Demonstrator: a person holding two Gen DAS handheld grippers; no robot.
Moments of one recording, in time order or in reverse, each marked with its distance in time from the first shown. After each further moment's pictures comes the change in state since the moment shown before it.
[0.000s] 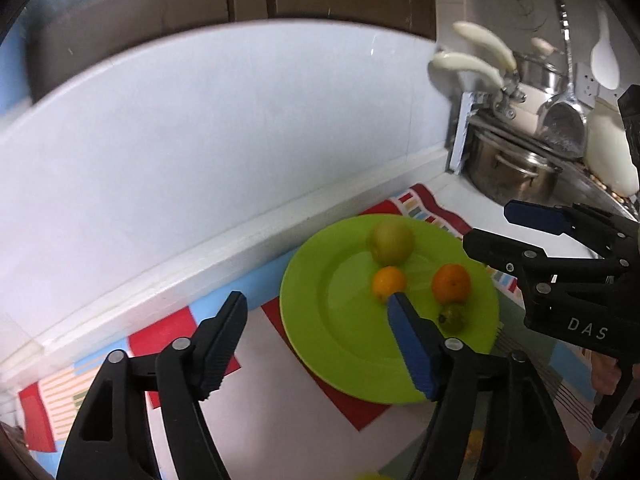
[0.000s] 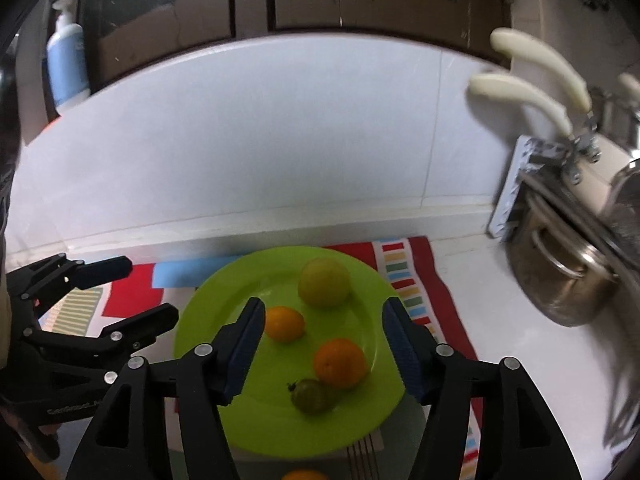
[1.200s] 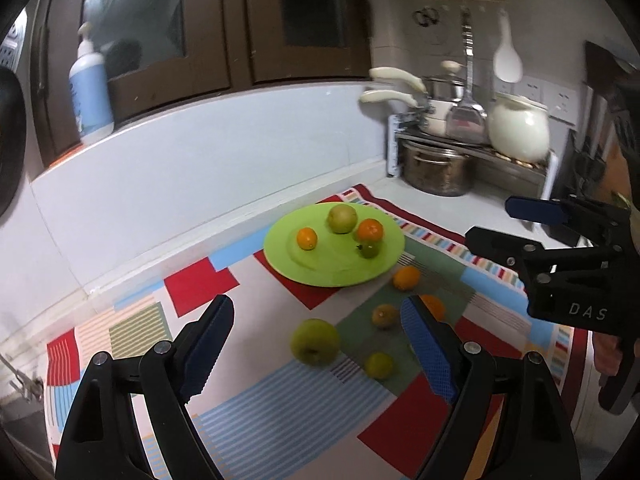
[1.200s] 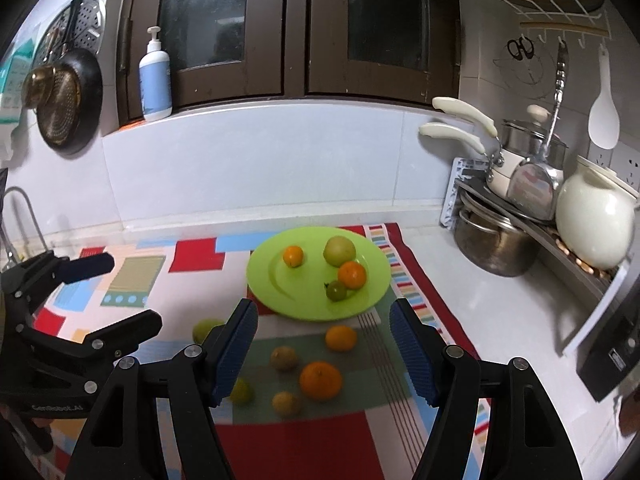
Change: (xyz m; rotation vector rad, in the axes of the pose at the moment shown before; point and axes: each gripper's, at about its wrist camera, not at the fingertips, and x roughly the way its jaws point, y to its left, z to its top) left arm -0.159 -0.028 -0.097 0.081 -0.137 -0.052; right arm -0.175 0.048 -0.088 -0.011 -0.106 -0.070
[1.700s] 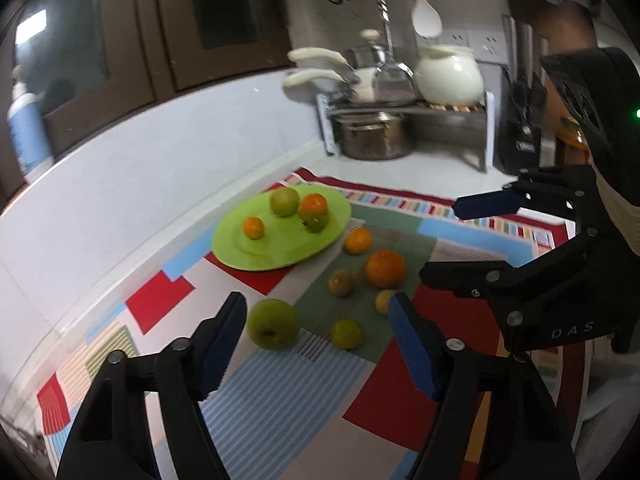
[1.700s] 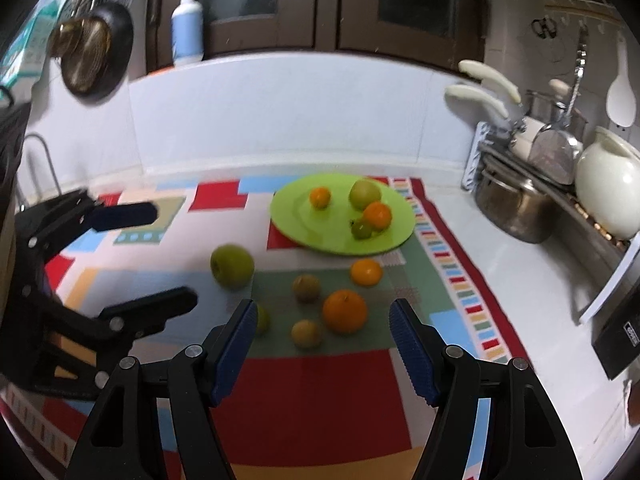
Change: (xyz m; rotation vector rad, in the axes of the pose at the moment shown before) left arm 0.014 -0.028 -0.030 0.225 0.015 -0.141; right arm 0.006 0.017 -0.052 -0.070 0.112 0.065
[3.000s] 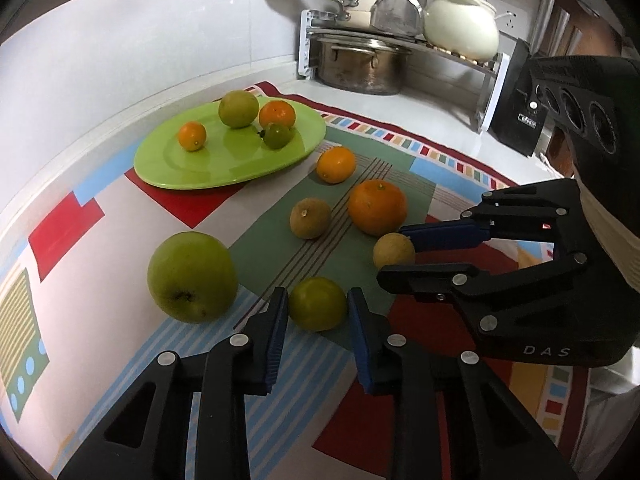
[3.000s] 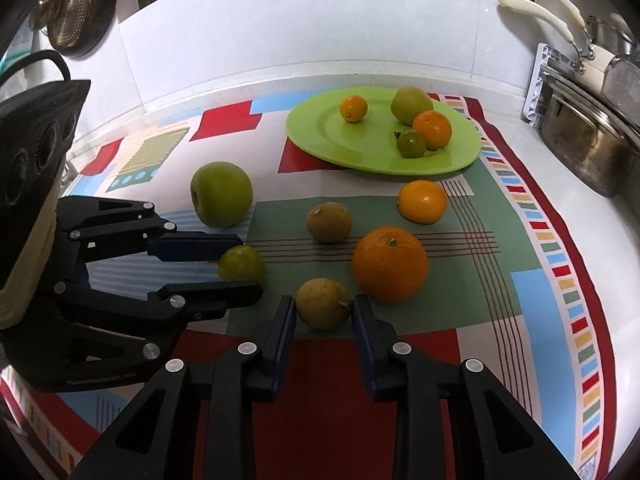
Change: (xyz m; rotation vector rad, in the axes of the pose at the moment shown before) left arm 0.088 0.009 -0.025 -0.144 0.207 -0.222; right arm 0.086 -0.006 -0.023 0.020 0.211 0.151
